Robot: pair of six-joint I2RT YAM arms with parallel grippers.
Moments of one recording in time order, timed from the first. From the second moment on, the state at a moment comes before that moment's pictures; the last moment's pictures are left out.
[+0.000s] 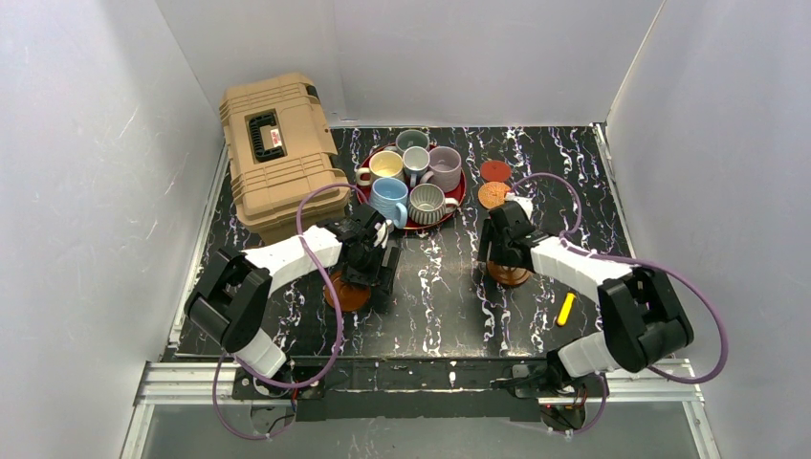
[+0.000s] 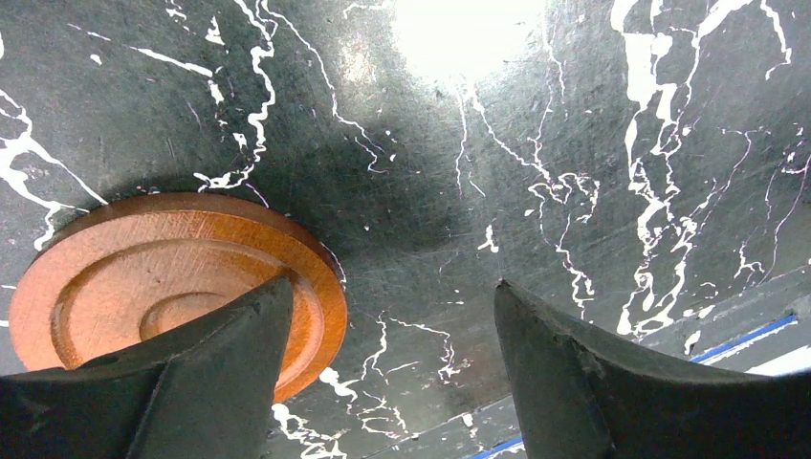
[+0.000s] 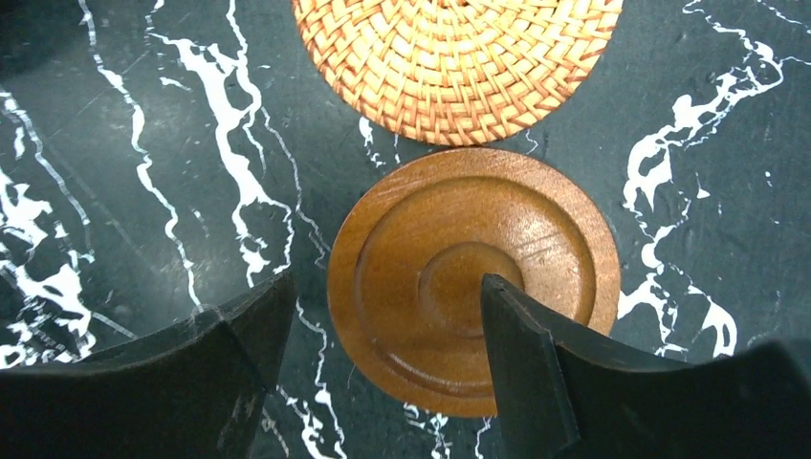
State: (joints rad) left arm -0.64 1.59 0.95 -0.63 0.17 -0.35; right arm 0.48 1.44 0.73 -0.31 0.27 0.53
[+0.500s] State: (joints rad) left arm -0.65 1.38 0.91 -0.66 0.00 -0.37; right arm 0.48 1.22 0.75 -0.43 0.24 0.52
